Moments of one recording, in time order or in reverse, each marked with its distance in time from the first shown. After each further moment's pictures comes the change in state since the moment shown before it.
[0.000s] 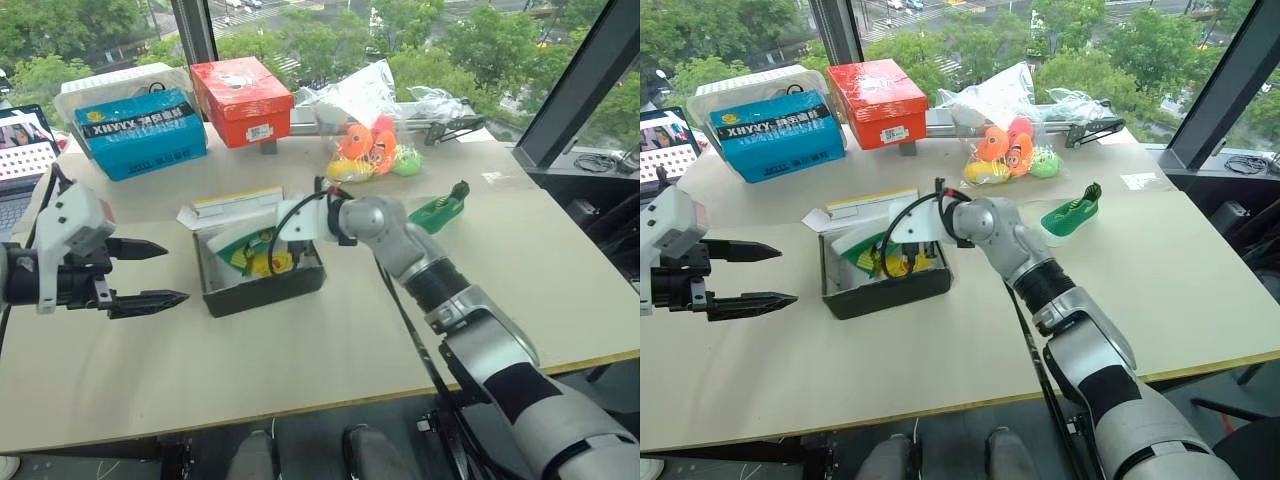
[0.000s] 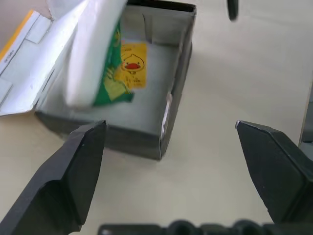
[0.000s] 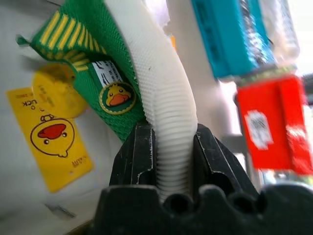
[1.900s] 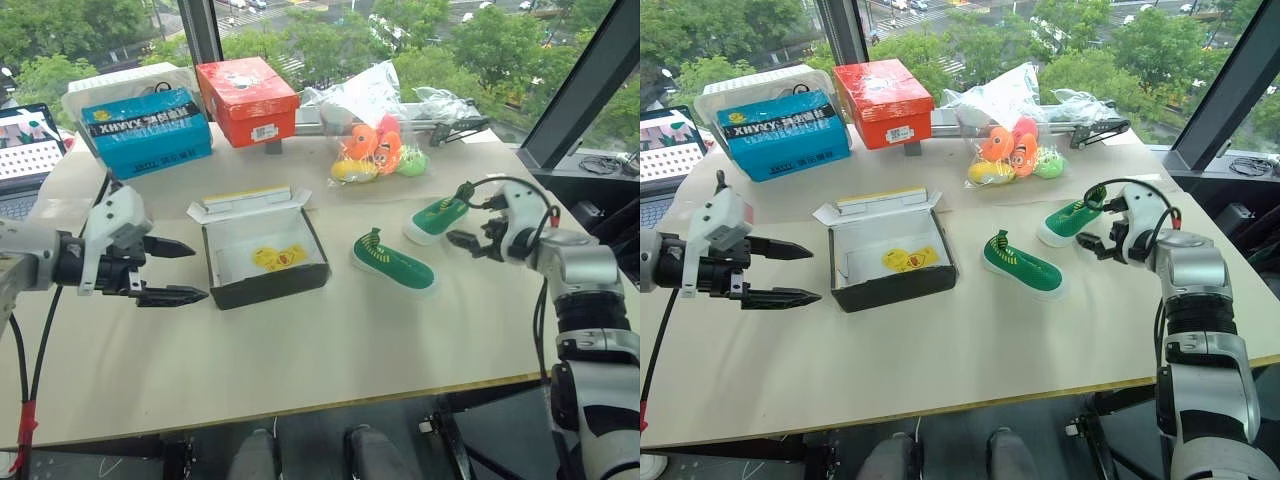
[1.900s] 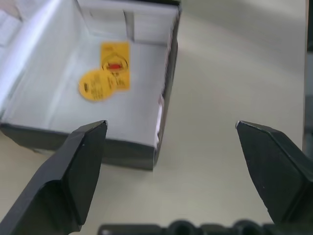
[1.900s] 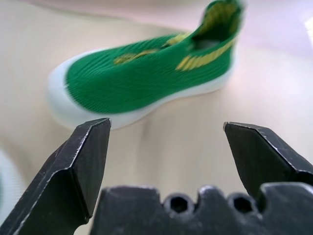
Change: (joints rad) left arm -0.186 -0.084 -0.210 0.189 0.054 -0.107 -0.060; right arm 0.302 -0.465 -0.550 0.009 0.588 0.734 -0.048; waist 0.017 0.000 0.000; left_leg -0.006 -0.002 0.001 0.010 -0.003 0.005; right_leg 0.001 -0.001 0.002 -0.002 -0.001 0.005
